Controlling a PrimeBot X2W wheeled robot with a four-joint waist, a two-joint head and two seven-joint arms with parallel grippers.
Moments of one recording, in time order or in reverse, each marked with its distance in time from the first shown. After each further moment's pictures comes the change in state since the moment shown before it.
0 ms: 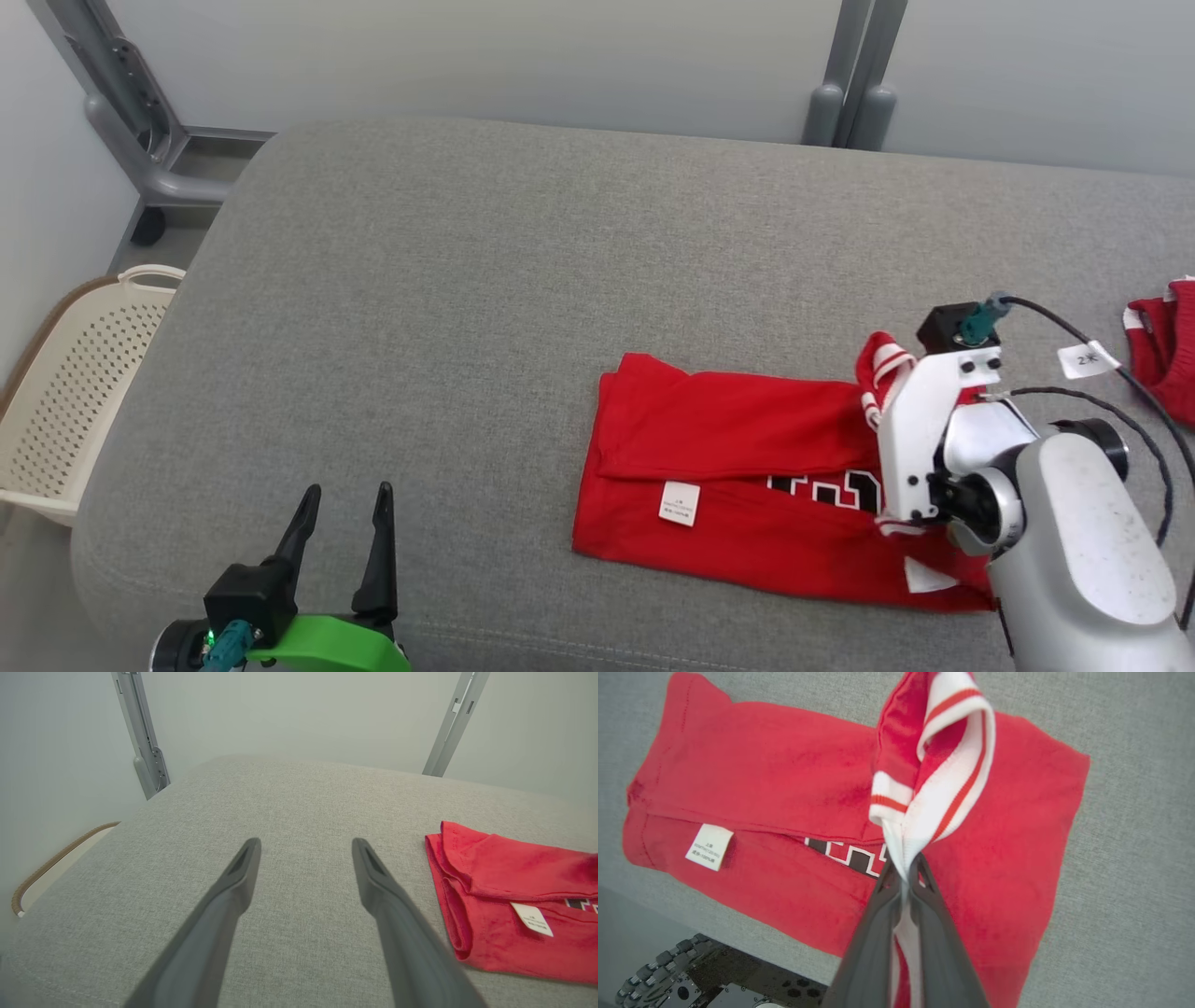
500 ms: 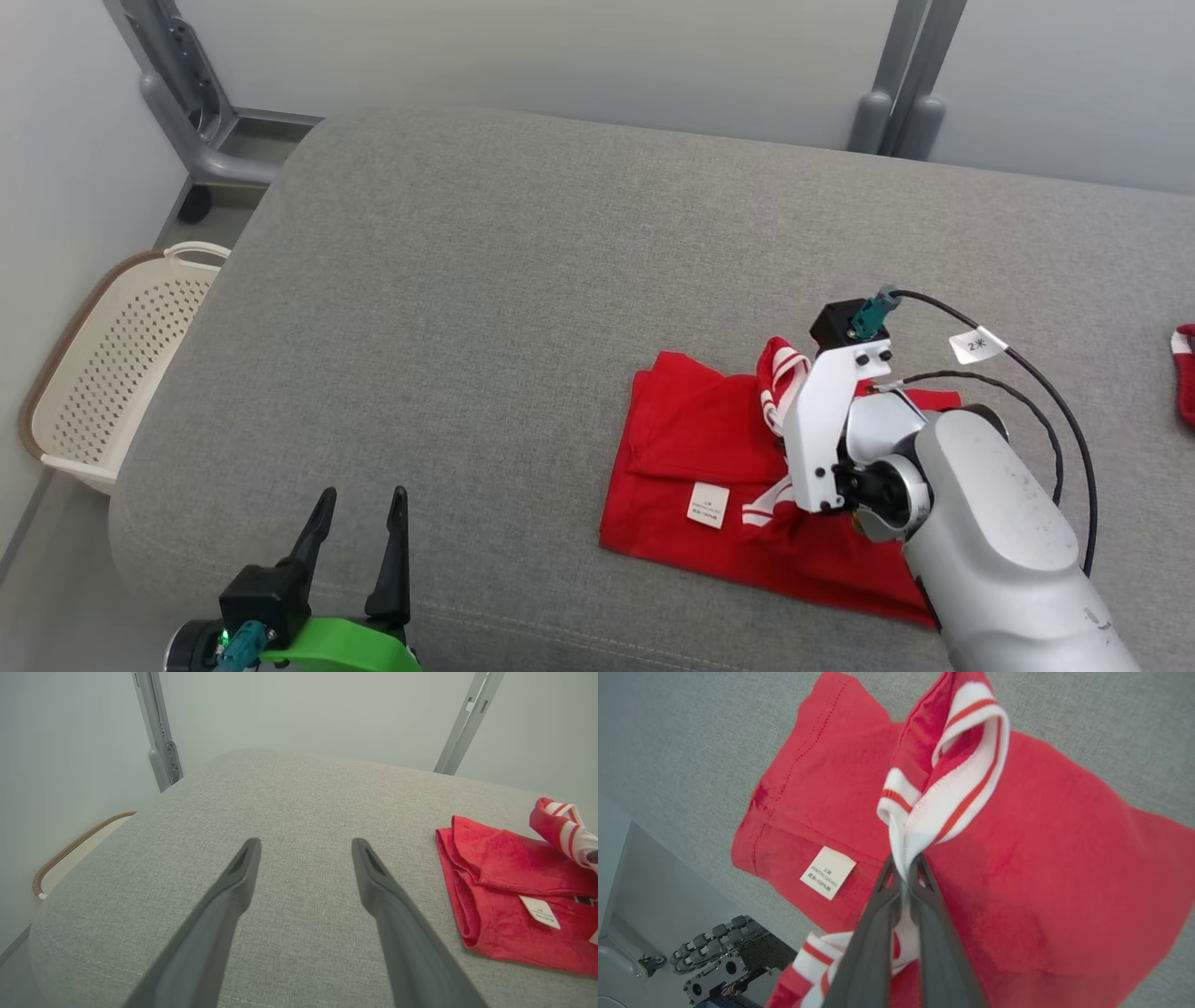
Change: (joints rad) left arm 0.000 -0.005 -0.019 0.009 0.002 -0.005 0.000; right arm -0.139 0.049 0.174 0.251 0.138 0.000 -0.131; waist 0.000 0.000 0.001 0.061
